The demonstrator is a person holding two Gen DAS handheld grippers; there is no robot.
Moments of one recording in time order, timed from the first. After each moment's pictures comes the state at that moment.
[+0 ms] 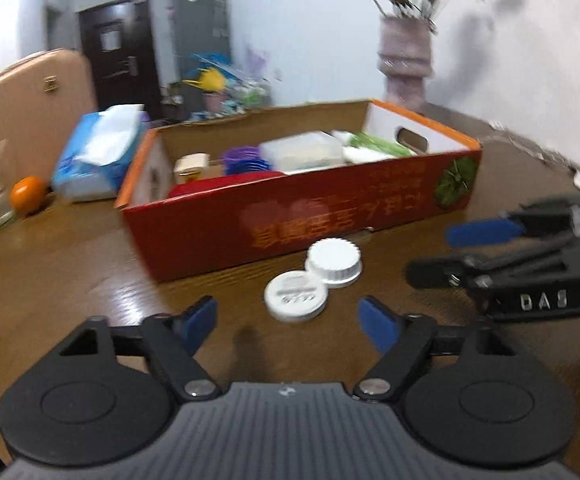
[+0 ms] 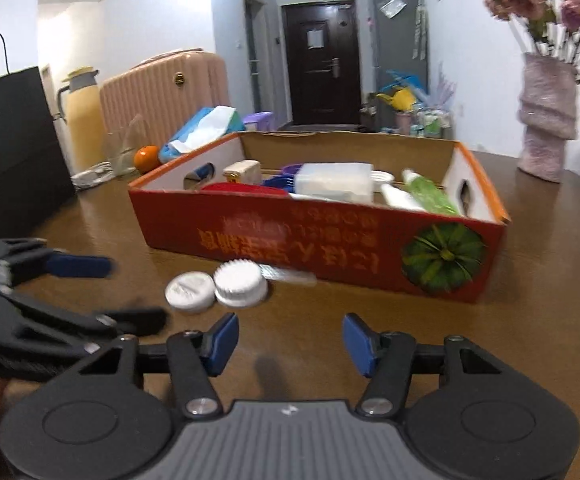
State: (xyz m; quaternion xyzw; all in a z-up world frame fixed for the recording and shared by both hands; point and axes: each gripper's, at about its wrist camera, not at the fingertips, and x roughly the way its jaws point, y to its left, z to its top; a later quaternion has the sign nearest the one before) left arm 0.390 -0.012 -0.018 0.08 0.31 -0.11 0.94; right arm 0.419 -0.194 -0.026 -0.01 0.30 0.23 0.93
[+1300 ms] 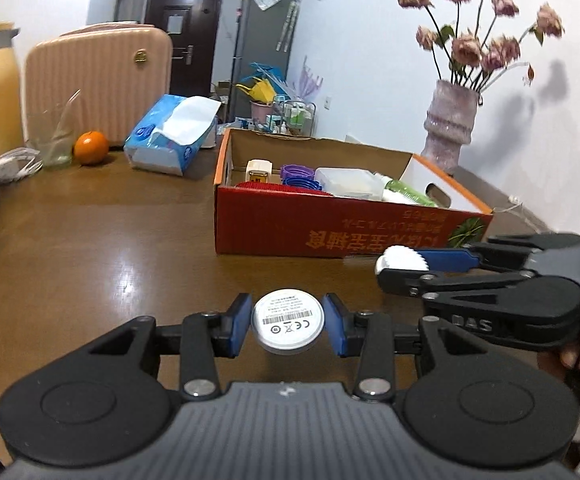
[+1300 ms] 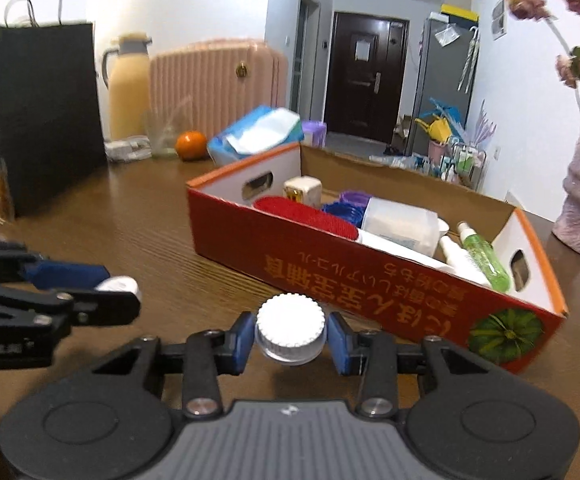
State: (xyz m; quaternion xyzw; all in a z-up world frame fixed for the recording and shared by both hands) left arm 0.320 0.043 0.006 -0.06 0.28 -0.05 0.96; right arm 0.398 -0.138 -0.003 -0.10 0.27 0.26 0.92
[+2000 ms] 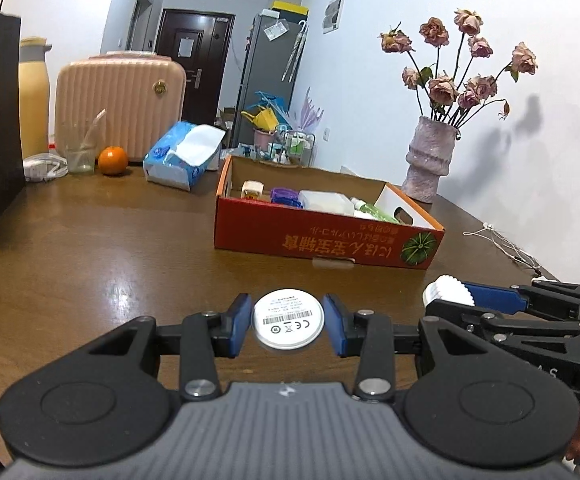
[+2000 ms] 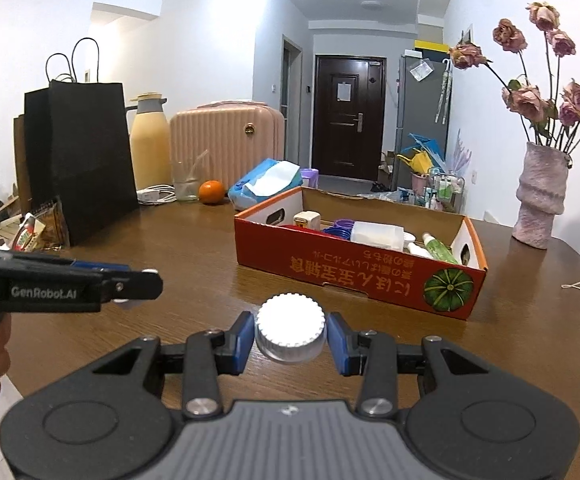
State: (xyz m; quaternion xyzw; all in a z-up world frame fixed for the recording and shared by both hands) left arm 0.235 0.030 0.029 -0.08 0.24 -0.05 0.97; right arm 0.268 -0.187 0.028 -0.06 0.21 0.24 0.94
